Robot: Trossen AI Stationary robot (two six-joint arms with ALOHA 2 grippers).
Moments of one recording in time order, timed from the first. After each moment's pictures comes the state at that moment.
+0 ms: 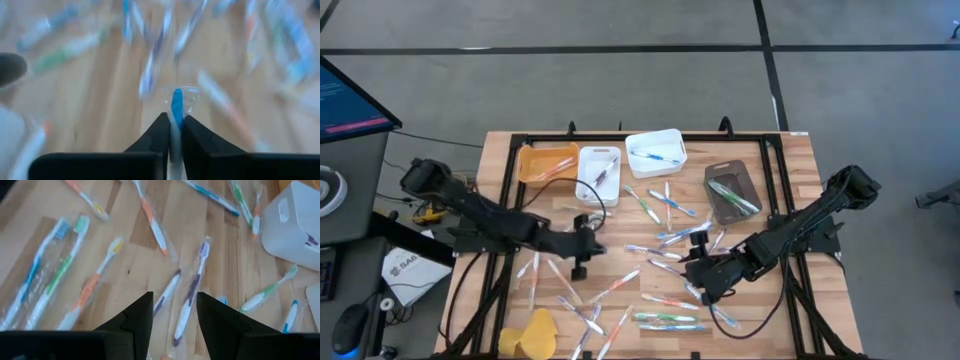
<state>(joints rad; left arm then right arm) -0.38 1.24 0.55 0.01 -0.34 -0.25 0.58 1.49 1.01 -0.42 0.47 0.12</state>
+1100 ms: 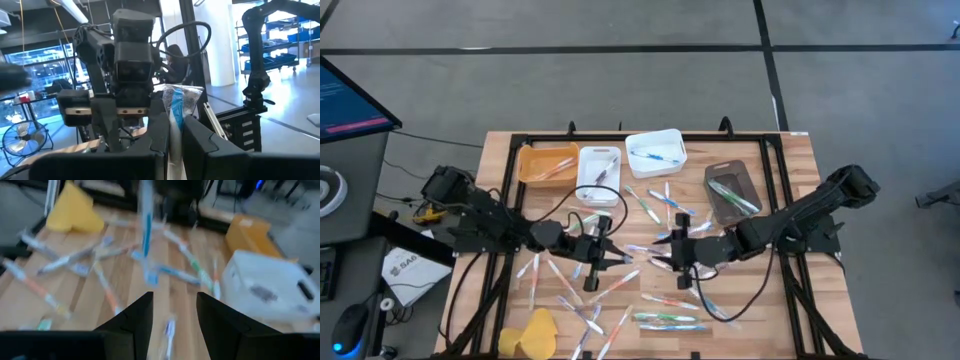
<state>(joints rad) -0.37 1.51 0.55 1.17 -0.15 0.23 0.43 1.49 0.98 0.03 0.46 -0.03</state>
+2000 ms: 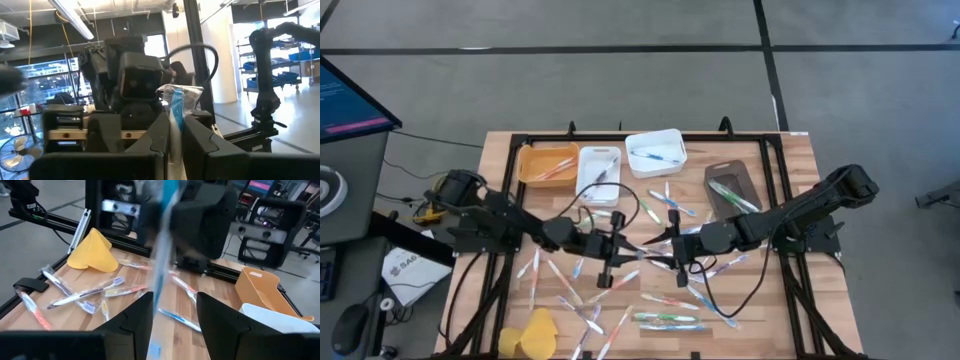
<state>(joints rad) -0.31 1.64 0.69 1.24 -0.09 0.22 0.36 1.49 0.91 0.33 0.29 -0.19</state>
